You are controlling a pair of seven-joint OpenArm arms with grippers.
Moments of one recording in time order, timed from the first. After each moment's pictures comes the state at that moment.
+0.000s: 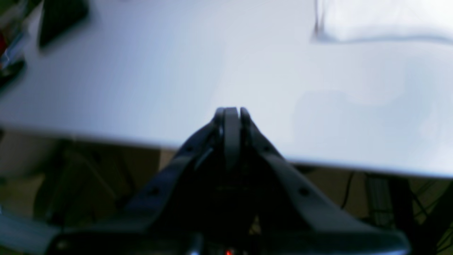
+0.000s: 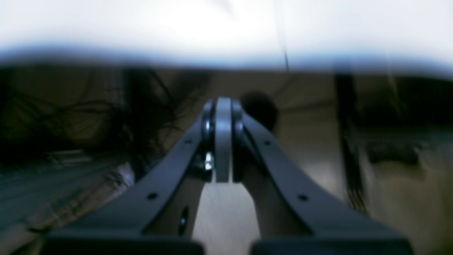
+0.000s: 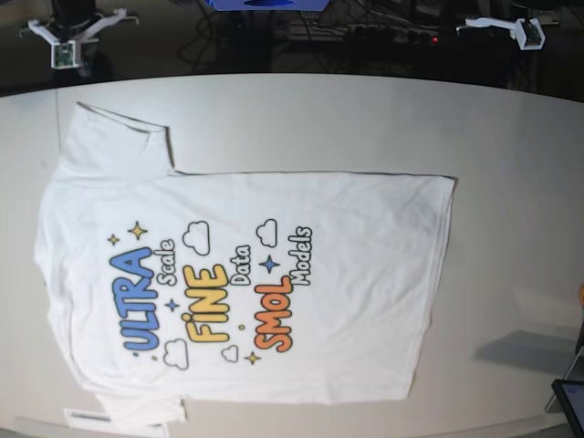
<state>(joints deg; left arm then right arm) 56.1 -12.8 -29.4 94.9 -13.9 -7.6 -25.1 -52.6 -4.2 26.7 113.8 -1.0 21.5 -12.4</state>
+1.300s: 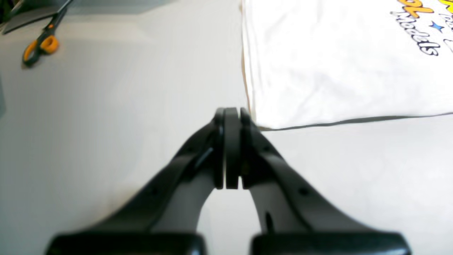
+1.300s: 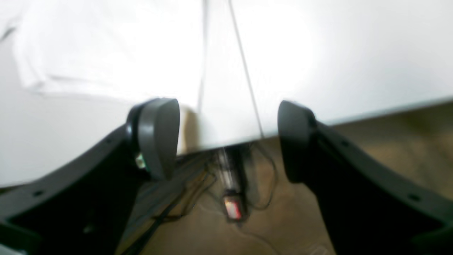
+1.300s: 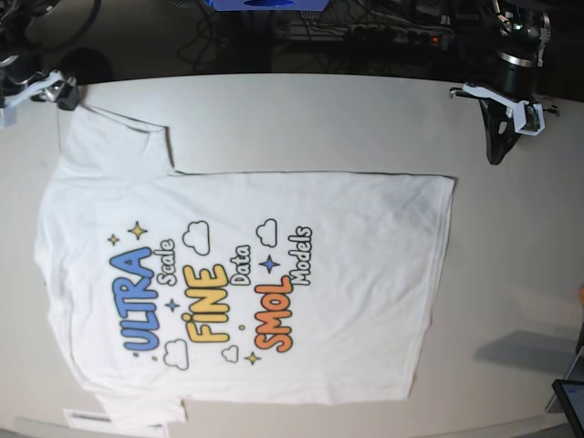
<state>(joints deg) 40.7 -17.5 -29.6 103.0 -15.6 -21.1 -2.9 -19.6 -0.2 59.6 98.9 39.7 41.1 -71.7</state>
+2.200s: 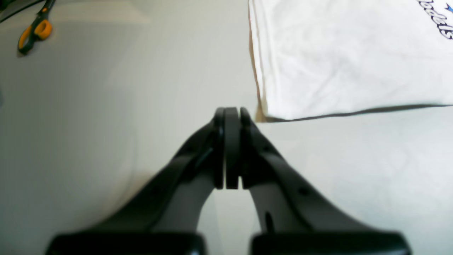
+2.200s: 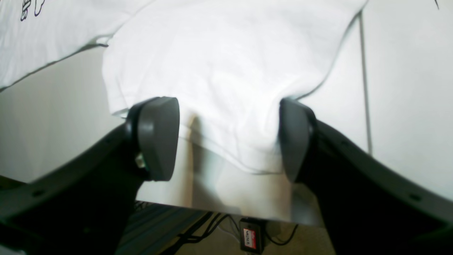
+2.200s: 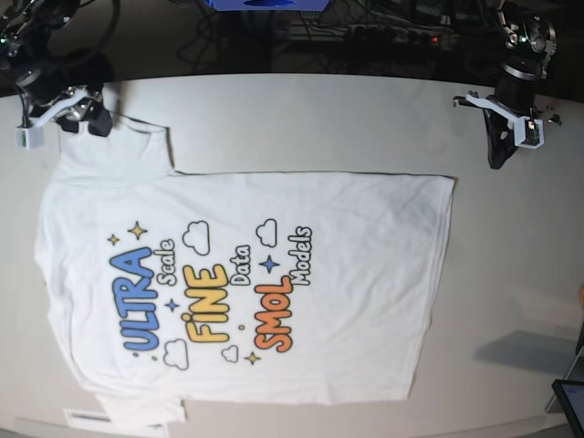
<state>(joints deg) 37.8 -19.0 -29.6 102.6 -15.8 -21.1 5.0 -19.2 -0.9 49.3 96.2 42.5 41.7 -67.2</state>
